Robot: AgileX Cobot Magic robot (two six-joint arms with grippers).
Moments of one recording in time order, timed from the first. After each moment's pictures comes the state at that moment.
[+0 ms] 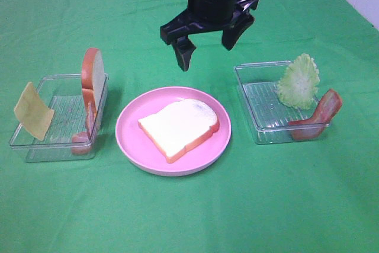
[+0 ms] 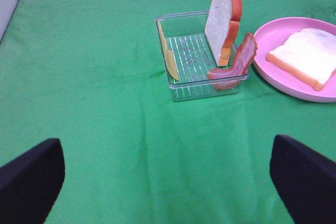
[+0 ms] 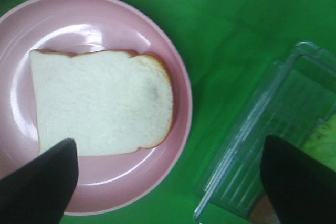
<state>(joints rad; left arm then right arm) -0.01 -0.01 -0.52 -0.08 1.08 0.06 0.59 2.12 -1.97 -0.14 1.21 0.03</state>
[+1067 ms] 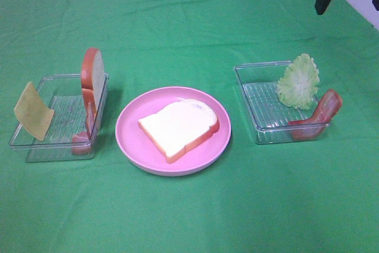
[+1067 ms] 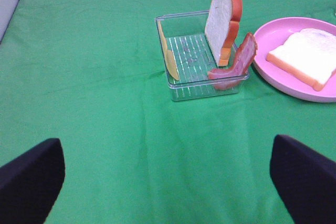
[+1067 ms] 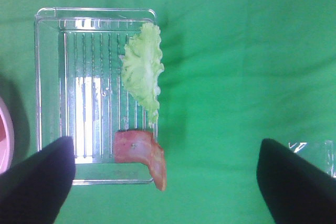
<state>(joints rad) -0.01 -0.01 -0.52 -0.08 1.08 0.06 0.12 1.86 -1.77 -0.10 1.21 0.06</state>
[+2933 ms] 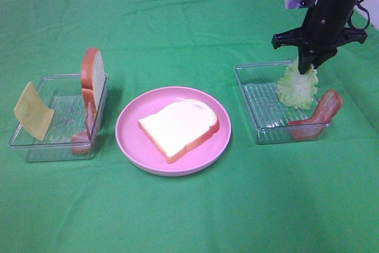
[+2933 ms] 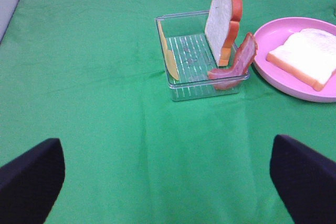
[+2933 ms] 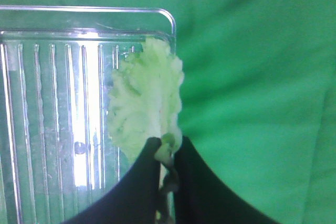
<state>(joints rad) -0.01 -0.01 -0.52 -0.08 1.08 0.06 0.12 2.19 -1.75 -0.09 0.99 0.07</state>
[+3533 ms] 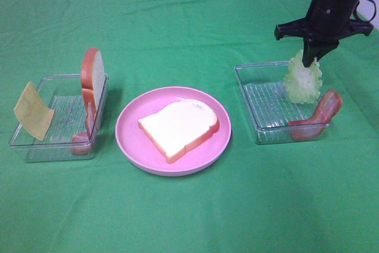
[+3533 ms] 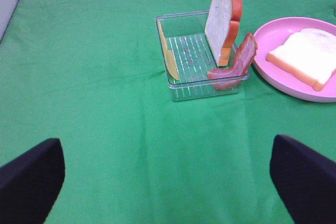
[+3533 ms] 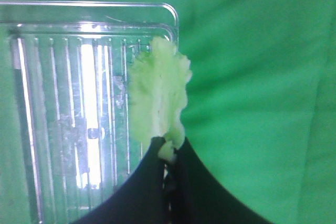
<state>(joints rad) -0.01 -0.01 -0.52 -0.08 1.08 0.06 0.12 2.14 -1.75 -0.07 1.03 0.07</state>
